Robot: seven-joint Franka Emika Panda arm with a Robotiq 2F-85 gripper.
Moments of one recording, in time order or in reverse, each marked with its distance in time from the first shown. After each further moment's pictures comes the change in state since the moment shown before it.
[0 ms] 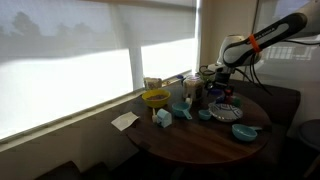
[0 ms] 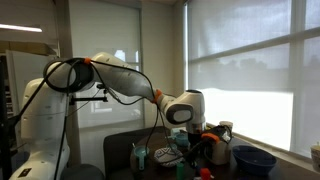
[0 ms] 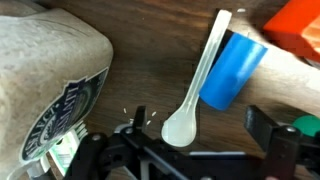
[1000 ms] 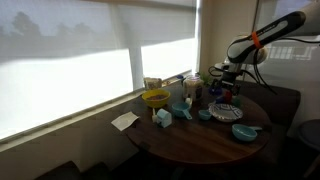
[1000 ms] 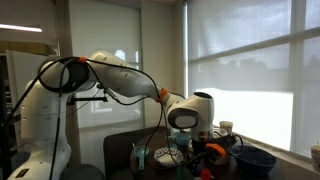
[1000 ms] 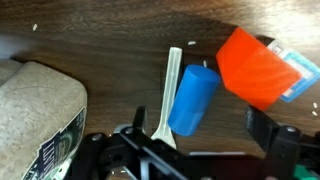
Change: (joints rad) arm -0.056 0.001 -0.050 -0.001 0.135 -0.061 -0.026
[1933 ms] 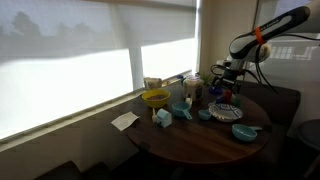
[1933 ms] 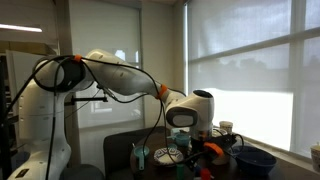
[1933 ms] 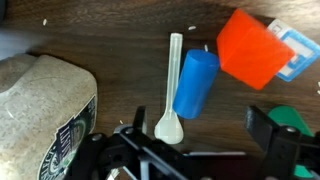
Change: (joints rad) arm 0.000 -0.029 -0.013 -0.011 0.090 -0.014 0.000
